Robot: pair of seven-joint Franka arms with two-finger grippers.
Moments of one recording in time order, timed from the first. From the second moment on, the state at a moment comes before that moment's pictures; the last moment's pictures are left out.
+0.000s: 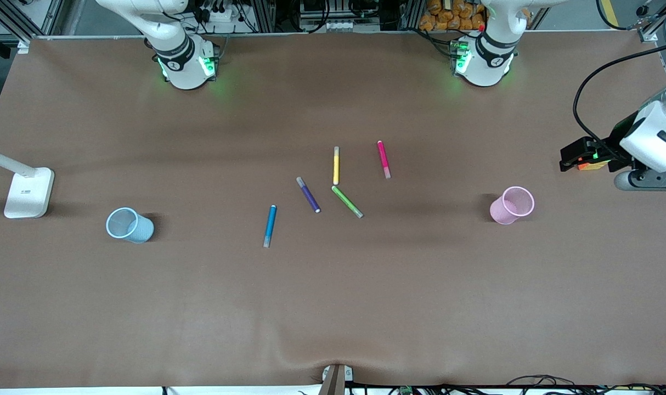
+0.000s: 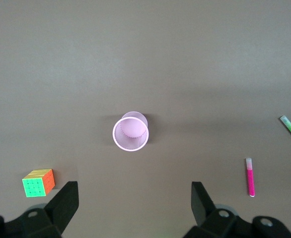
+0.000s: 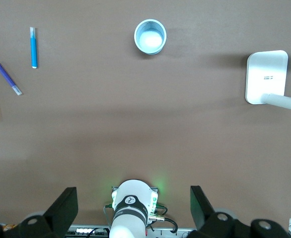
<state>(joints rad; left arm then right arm) 0.03 0.11 -0.13 -1.50 0.03 1.59 -0.07 -0.10 -0.19 -0.11 -1.51 0.02 1.16 -0.19</state>
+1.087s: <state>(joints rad) 0.03 0.23 -0.13 -1.51 0.00 1.58 -0.06 -0.10 -0.19 -0.10 -1.51 0.02 1.21 -0.19</state>
